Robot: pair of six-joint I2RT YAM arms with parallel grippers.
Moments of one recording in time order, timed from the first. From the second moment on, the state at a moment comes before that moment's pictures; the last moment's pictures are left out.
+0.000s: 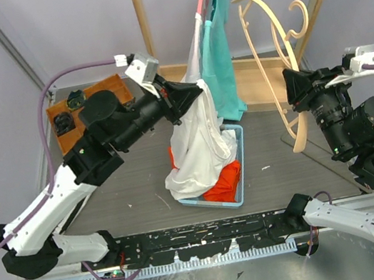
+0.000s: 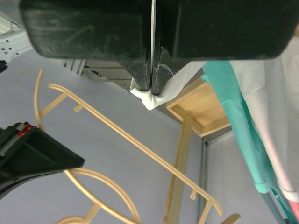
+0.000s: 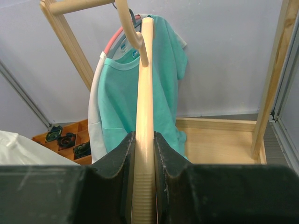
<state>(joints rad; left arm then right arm) -1.01 1.27 1.62 -0.18 0.02 -0.25 0.79 0.74 1.46 -0.50 0.66 0.12</state>
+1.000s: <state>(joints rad) -1.09 1.33 0.98 -0.07 -0.30 -0.34 0.79 0.78 1.42 -0.43 0.69 0.08</state>
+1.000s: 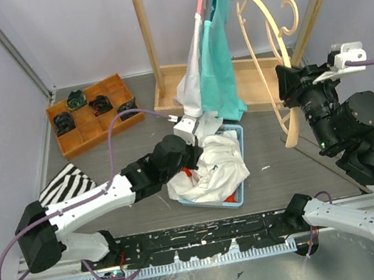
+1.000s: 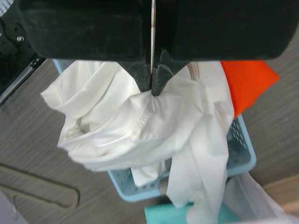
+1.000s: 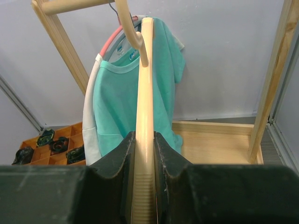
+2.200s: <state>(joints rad) -1.12 1.19 0.94 -0.22 -0.26 -0.44 0.73 1.13 1.47 -0.27 0.86 -0.04</state>
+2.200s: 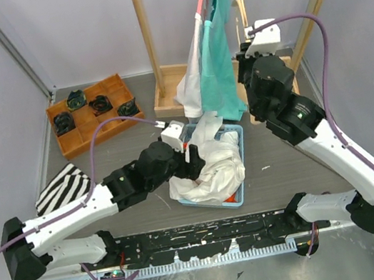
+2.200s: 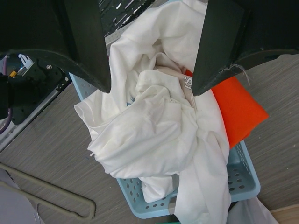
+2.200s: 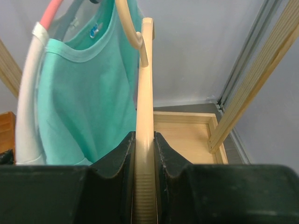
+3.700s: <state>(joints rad) -1.12 0.97 0.93 -0.29 -0.37 -0.42 -0.21 1.33 1.60 -0.12 -0.29 0.26</state>
